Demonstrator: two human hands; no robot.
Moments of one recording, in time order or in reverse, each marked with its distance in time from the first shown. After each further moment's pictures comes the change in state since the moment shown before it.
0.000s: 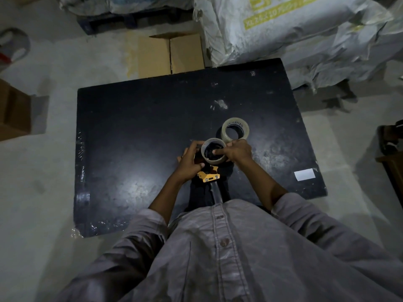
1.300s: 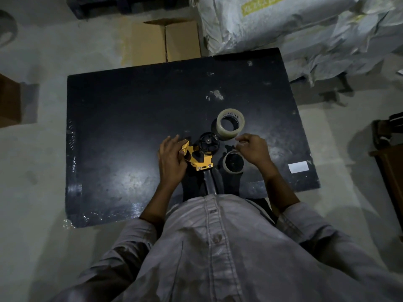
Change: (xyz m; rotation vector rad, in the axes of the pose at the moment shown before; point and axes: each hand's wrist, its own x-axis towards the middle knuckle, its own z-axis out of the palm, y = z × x) left_hand -0.038 -0.016 0.007 0.362 0.514 0.156; right_hand -0.005 0.059 -0.054 -0.214 0.100 -0.294
